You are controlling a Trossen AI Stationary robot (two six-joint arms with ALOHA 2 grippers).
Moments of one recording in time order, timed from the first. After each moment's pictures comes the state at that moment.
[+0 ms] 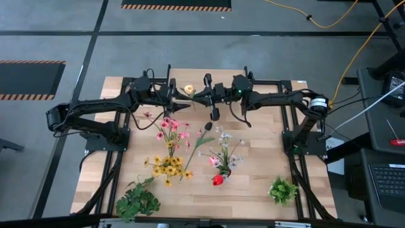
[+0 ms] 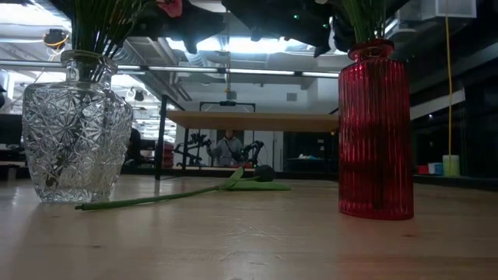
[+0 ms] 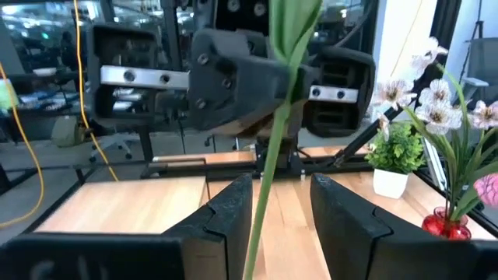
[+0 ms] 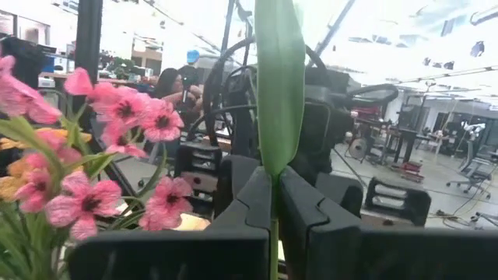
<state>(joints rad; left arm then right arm) 0.46 1.13 0.67 0.47 0.50 0.04 -0.30 1.74 1.13 0.87 -0.53 -0.06</state>
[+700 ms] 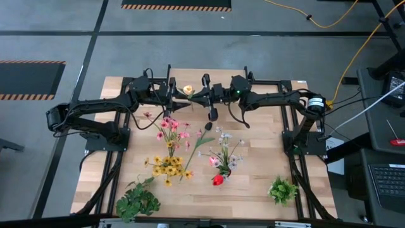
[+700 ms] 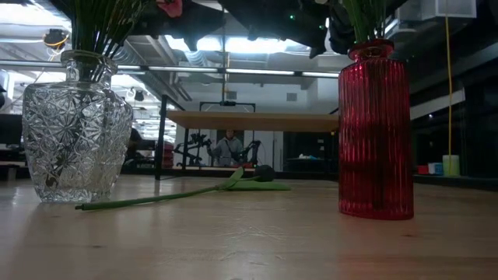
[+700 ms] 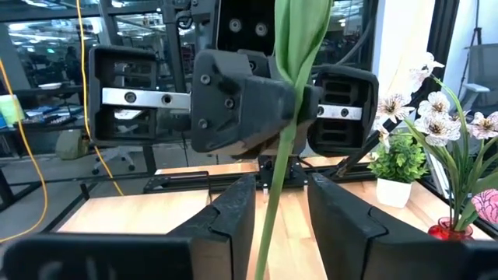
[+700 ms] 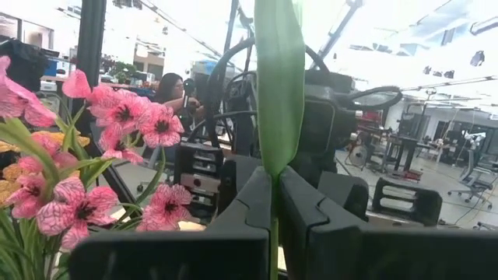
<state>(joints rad) 0.46 1.13 0.67 0.51 0.50 0.04 -0.30 1.78 1.16 0.91 -0.53 -0.06</state>
